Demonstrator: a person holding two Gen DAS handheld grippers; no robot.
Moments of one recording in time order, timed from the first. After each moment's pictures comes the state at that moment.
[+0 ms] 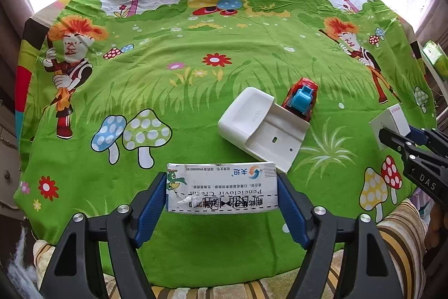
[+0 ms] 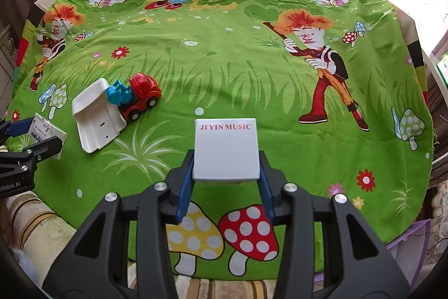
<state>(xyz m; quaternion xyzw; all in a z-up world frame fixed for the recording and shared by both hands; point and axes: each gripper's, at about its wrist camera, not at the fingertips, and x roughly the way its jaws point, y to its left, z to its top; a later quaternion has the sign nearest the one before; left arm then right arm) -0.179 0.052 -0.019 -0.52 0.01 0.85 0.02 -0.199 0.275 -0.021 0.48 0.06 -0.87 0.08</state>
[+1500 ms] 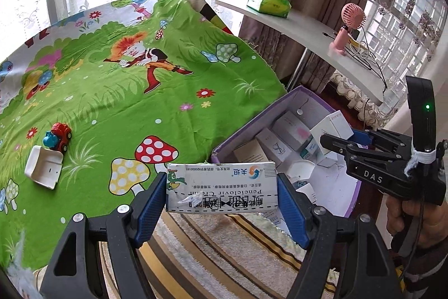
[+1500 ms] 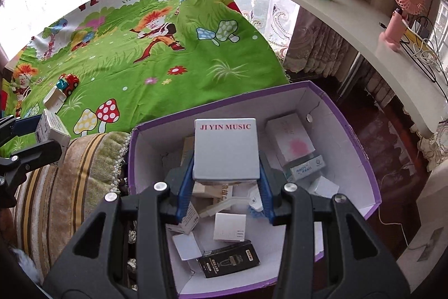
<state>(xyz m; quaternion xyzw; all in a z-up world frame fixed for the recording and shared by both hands) -0.050 0.281 0.038 -0.44 0.09 0.83 0.34 0.010 0.485 0.016 0.45 -0.06 -0.88 -0.12</state>
